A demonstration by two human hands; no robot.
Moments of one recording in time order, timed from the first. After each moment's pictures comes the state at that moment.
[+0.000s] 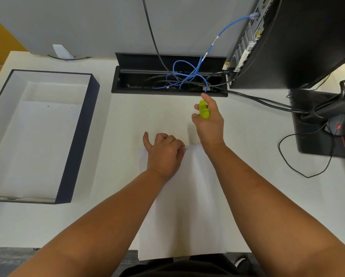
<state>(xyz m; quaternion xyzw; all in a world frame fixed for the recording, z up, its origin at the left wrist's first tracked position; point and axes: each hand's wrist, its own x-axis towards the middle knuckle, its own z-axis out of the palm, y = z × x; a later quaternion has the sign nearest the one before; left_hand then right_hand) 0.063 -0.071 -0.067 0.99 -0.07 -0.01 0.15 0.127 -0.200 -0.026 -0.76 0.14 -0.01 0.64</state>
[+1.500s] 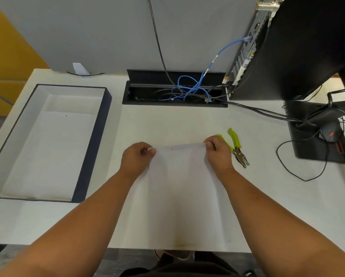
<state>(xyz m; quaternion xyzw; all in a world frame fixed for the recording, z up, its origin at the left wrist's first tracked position) 0.057 0.023 -0.050 0.89 0.13 -0.06 0.44 0.080 -0.234 -0.069 -0.85 0.11 0.01 0.52</state>
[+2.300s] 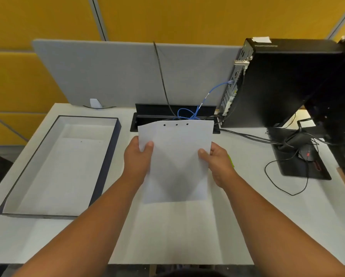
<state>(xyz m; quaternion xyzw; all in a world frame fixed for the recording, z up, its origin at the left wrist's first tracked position) 0.059 0.010 0.053 0.77 0.17 0.08 0.61 0.072 -0.217 0.022 -0.68 0.12 0.08 0.72</state>
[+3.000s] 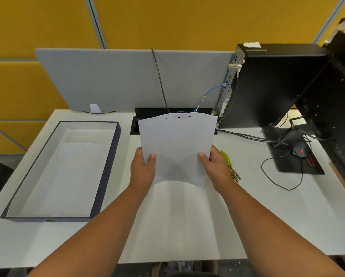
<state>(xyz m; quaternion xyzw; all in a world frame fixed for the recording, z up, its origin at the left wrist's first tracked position) 0.029 0.004 0.041 0.78 0.14 0.06 0.61 0.047 -0.206 0.019 -0.77 0.10 0.00 0.63</state>
